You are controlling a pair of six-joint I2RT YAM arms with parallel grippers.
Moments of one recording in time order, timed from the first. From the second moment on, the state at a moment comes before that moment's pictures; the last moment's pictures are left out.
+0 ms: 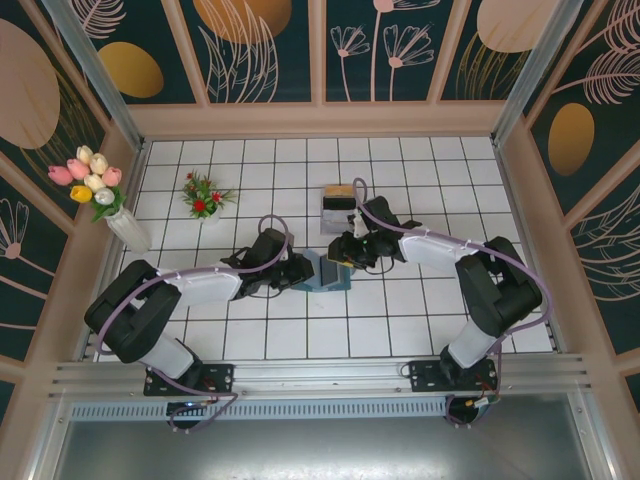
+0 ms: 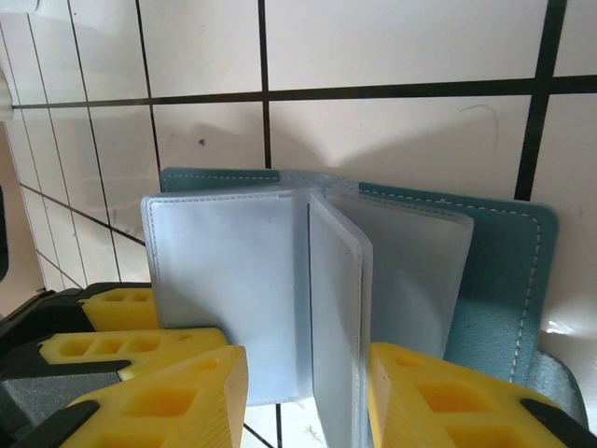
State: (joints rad) left arm -0.71 1.54 0.63 0.09 0.27 -1.01; right arm 0.58 1.64 0.90 -0.25 -0.52 0.73
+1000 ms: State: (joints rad) left arm -0.71 1.50 0.60 0.07 0.22 -1.03; right arm 0.60 1.53 0.98 -0.33 -0.31 0.69
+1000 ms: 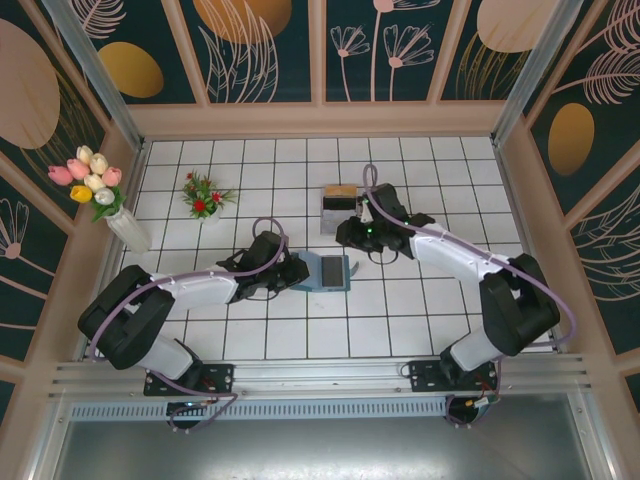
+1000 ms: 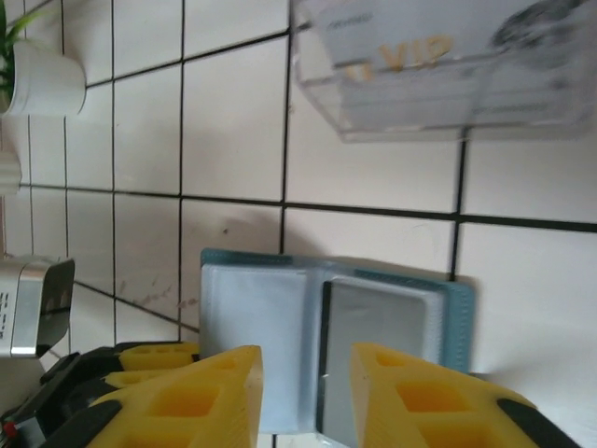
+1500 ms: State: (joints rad) left arm -0.71 1.43 0.60 0.01 0.19 -1.02; right arm 0.70 1.75 1.00 -0.22 -0.44 0.73
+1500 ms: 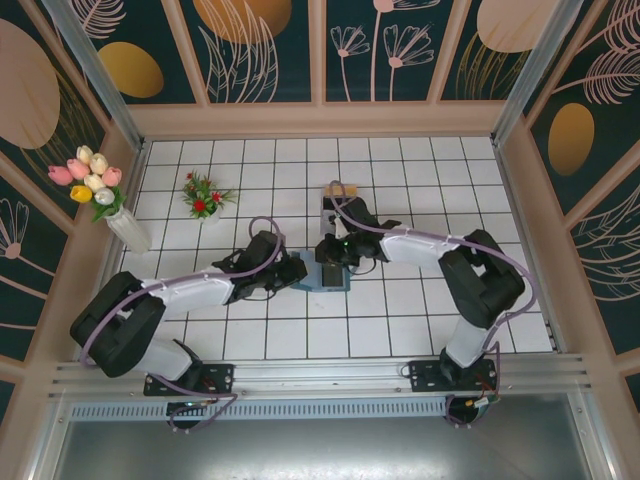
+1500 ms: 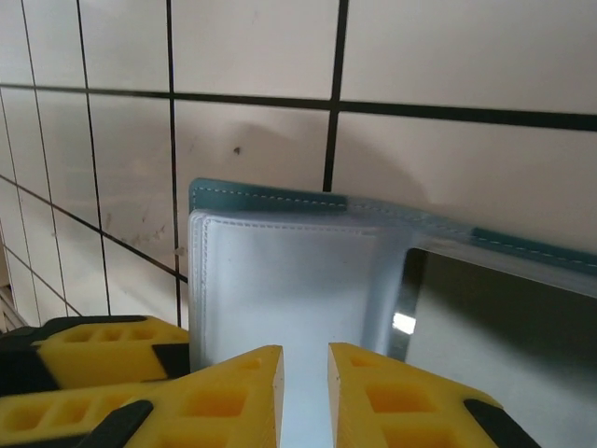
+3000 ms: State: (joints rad) left arm -0.71 1.50 0.64 0.06 0.20 -1.03; right arm 0.61 1.61 0.96 -0.26 -0.24 0.79
